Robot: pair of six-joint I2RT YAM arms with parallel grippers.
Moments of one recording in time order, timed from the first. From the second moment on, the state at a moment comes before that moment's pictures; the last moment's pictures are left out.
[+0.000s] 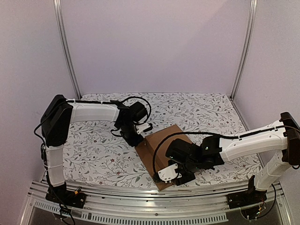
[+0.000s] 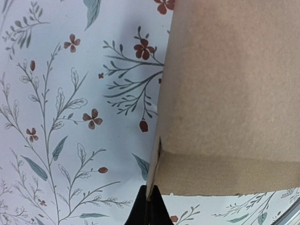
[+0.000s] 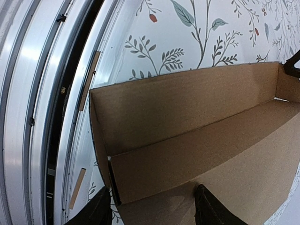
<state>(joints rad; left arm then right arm) -0.79 2.03 1.46 -0.79 0.01 0.10 1.25 1.59 0.99 -0.56 0.09 -0.68</state>
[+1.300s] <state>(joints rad) -0.79 2.07 1.54 -0.93 0.02 0.09 1.25 1.60 1.02 -0.60 0.05 -0.65</state>
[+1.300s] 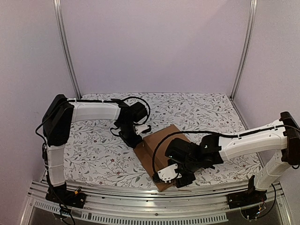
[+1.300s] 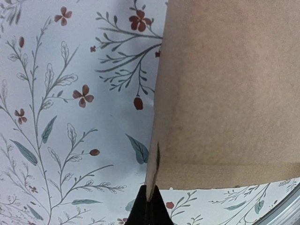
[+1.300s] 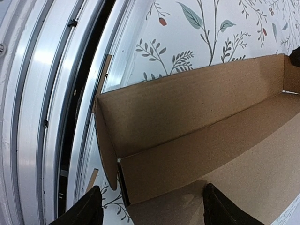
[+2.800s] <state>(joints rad) -0.79 2.00 1.45 -0.90 0.04 0.01 1.25 1.59 0.96 -0.53 0.19 -0.66</state>
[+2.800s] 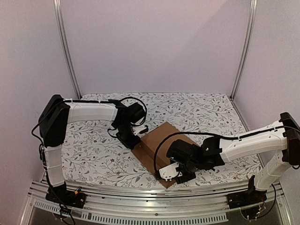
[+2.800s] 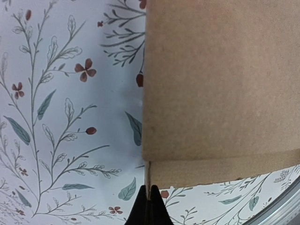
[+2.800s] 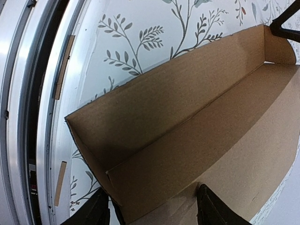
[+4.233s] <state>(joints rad) -0.78 2.29 1.94 -1.24 0.02 0.14 1.25 1.60 0.98 -0.53 0.12 -0.70</state>
